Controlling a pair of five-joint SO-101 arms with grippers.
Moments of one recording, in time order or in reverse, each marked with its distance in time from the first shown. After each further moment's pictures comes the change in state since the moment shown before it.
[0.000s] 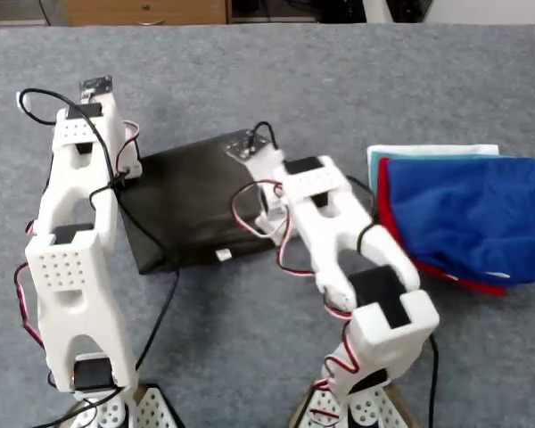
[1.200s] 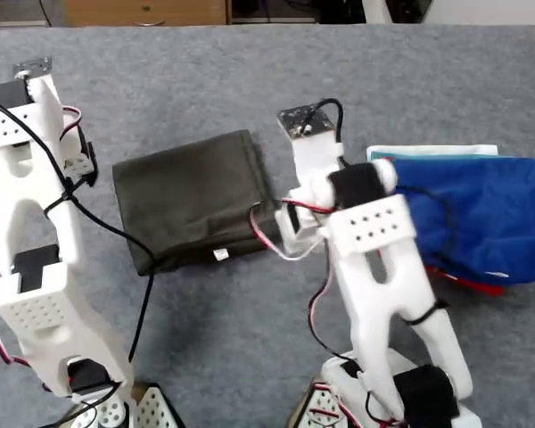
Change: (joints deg) left arm -8.4 -20.7 -1.9 23.6 -6.6; right arm -1.5 -34.4 -1.5 30.5 -32.5
